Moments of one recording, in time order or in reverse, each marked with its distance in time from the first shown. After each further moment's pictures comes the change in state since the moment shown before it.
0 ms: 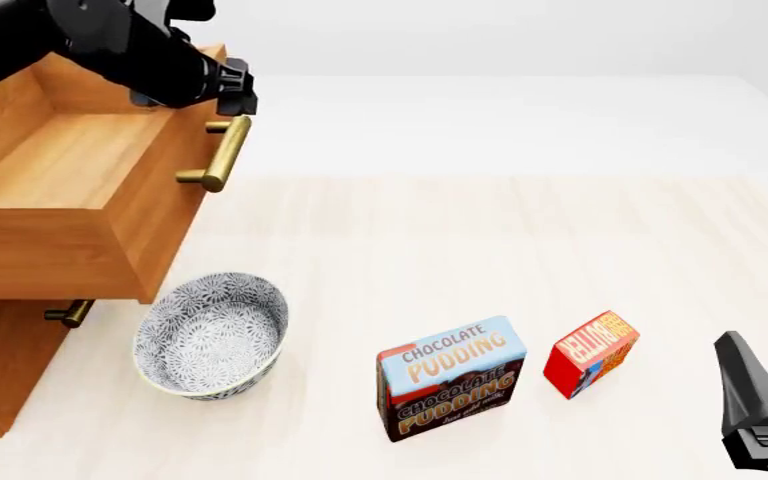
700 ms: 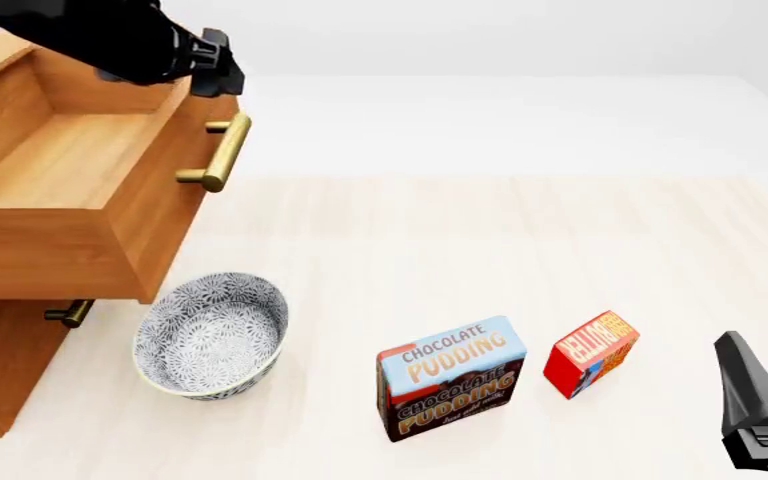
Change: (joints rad) left arm -0.030 -0.149 0.026 0.071 0.065; right arm 0.000 0.000 0.000 0.000 0.000
